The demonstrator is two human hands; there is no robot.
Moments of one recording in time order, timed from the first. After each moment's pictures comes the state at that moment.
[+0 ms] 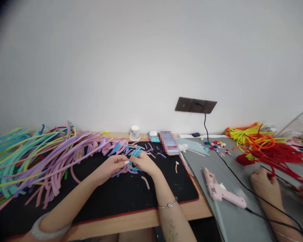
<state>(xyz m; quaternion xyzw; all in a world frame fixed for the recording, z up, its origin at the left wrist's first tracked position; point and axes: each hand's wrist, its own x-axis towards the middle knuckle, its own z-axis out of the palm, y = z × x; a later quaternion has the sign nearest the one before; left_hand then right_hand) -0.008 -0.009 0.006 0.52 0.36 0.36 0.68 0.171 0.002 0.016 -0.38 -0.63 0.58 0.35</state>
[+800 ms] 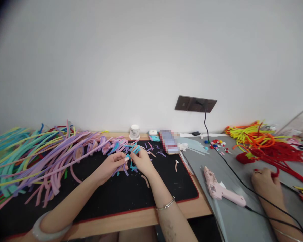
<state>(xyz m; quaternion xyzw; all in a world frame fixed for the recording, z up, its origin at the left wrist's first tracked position) 0.000 -0.009 0.004 0.49 0.35 0.42 0.68 0.158 0.005 0.007 -0.40 -0.64 0.46 0.46</state>
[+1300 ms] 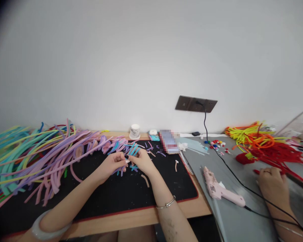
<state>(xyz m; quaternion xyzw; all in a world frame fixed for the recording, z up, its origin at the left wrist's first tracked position) -0.003 -0.006 -0.003 0.54 0.37 0.40 0.64 0.160 0.005 0.007 -0.39 -0.61 0.54 0.44</state>
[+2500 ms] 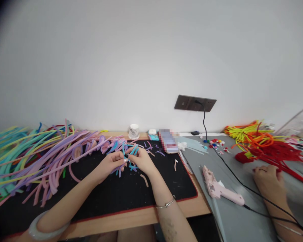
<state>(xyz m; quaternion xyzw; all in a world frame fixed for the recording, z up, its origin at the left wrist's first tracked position) -0.004 -0.008 0.005 0.57 0.37 0.39 0.62 0.164 0.003 0.010 -0.40 -0.62 0.52 0.43</state>
